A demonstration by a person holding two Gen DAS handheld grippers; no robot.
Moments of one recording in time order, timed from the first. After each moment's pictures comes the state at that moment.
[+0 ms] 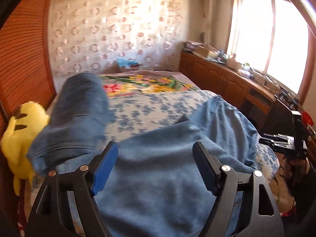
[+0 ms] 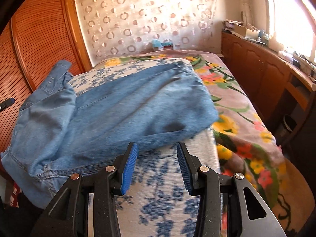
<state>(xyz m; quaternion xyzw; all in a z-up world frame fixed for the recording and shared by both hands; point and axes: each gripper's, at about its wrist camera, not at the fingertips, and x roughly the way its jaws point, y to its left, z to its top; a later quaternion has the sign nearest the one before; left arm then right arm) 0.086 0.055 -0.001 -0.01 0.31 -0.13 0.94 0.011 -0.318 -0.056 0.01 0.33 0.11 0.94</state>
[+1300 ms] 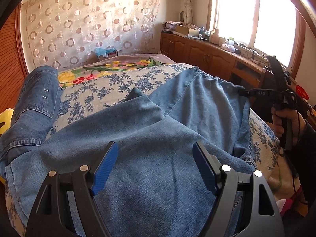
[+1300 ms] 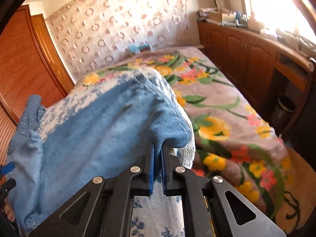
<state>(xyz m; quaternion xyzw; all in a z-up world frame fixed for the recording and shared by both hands) 0.104 -0.032 -0.040 0.04 0.36 -0.18 0.92 0.110 -0.366 -0.058 0.09 0.33 0.06 0.94</state>
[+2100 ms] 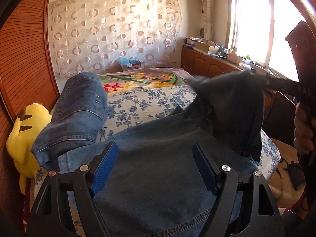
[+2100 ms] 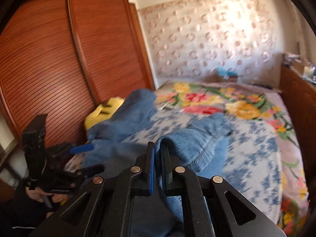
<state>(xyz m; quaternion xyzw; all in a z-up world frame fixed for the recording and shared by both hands) 0.065 0.046 0.003 0.01 0.32 -0.11 0.94 0.016 -0.185 0.035 -0.02 0.26 0.34 0.91</state>
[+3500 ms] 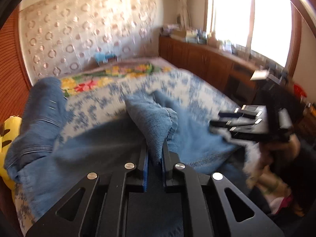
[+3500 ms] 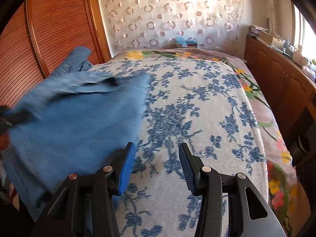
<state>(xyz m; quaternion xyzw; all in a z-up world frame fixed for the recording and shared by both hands) 0.075 -0.024 -0.002 0.04 0.33 -0.18 0.93 0.049 -0.211 -0.027 -0.04 0.34 0.19 0.92</state>
